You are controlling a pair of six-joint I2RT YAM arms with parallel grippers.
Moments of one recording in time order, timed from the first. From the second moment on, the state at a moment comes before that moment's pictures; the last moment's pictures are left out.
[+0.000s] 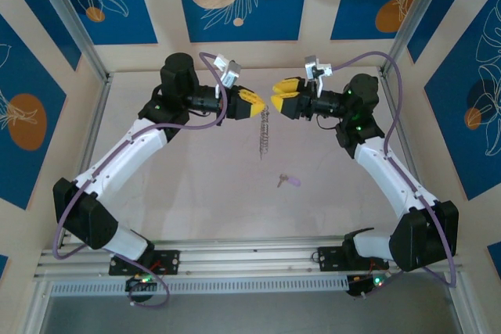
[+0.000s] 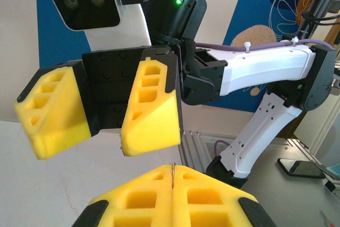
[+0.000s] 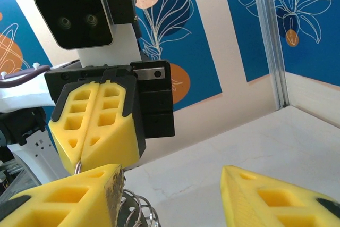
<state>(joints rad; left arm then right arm) -0.55 1.50 1.45 -0.02 1.17 -0.16 0.27 1.28 1.06 0.43 -1.10 0.52</state>
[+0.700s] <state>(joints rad) -0.55 1.50 1.45 -0.02 1.17 -0.17 0.31 1.28 1.06 0.43 -1.14 0.52</state>
